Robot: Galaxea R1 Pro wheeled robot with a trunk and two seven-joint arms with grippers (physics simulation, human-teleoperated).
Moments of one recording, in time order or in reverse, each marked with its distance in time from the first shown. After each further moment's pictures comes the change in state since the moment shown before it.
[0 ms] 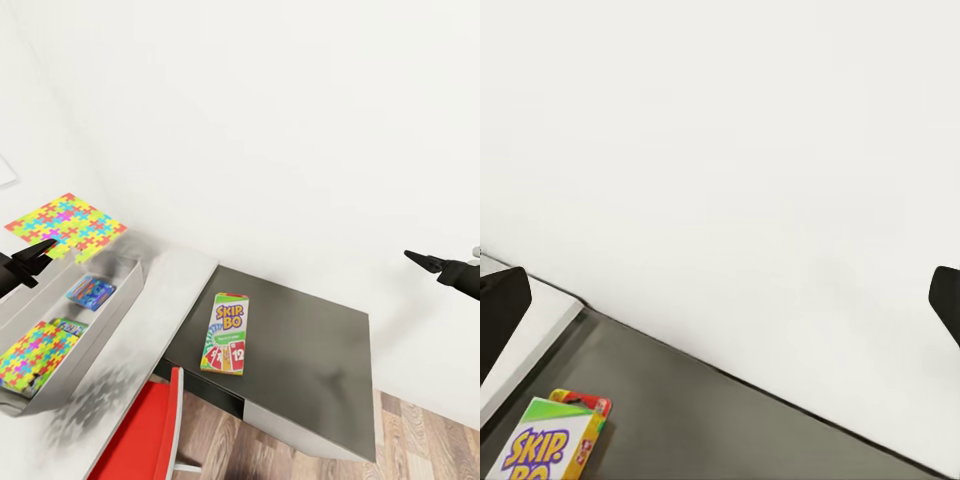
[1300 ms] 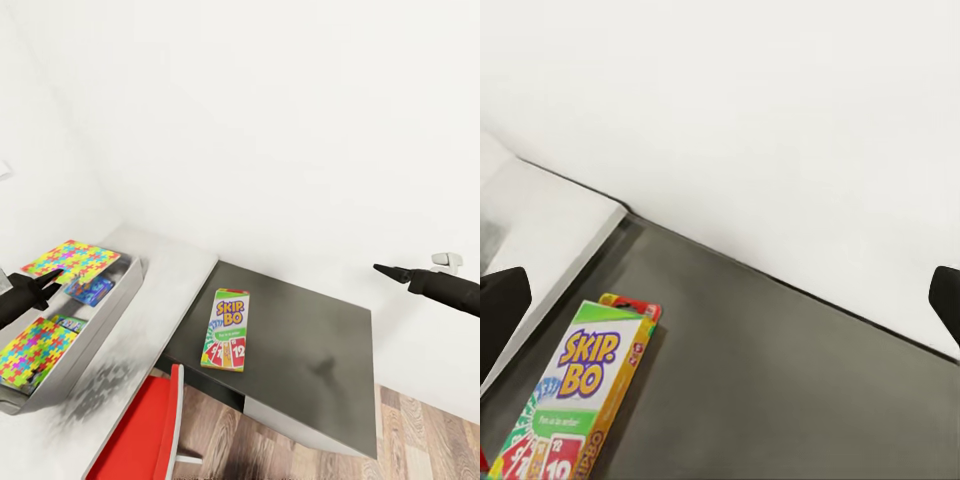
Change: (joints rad) left arm -0.100 -0.006 0.043 0.468 -0.198 -0.031 -0.080; right arm -0.003 -0.002 0.143 0.000 -0.002 0.090 0.017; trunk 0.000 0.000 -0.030
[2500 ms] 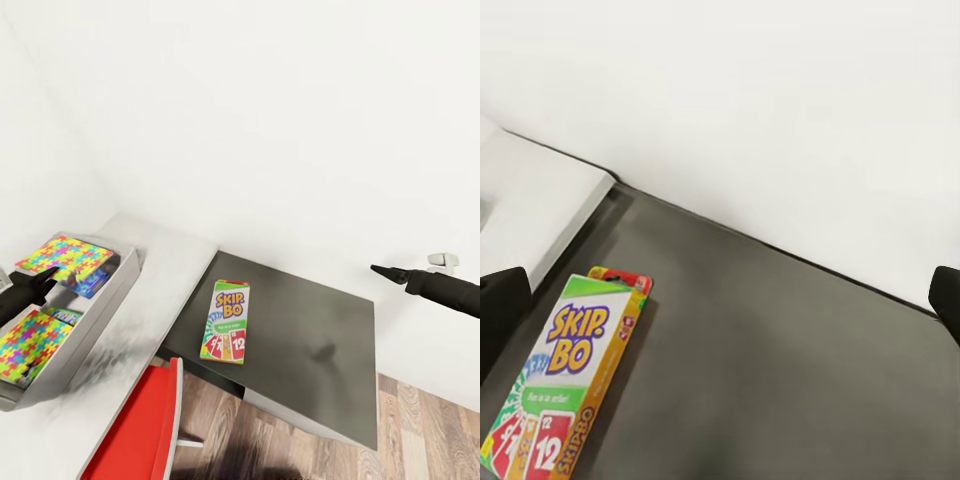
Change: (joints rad) left arm -0.124 0.066 -0.035 0.306 -0.376 -0.108 -0.416; right arm 0.000 0.001 0.015 0.000 0.000 -0.001 0.003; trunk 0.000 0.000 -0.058
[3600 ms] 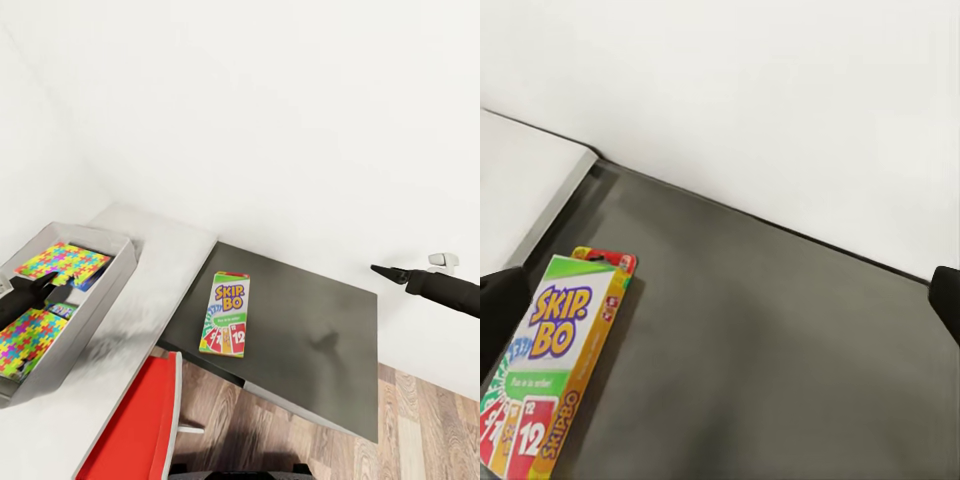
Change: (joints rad) left arm -0.071 0.071 -0.089 0.241 -0.050 -0.089 -0.136; right arm 0.000 -0.002 0.000 0.000 0.000 0.000 0.000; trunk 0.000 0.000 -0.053
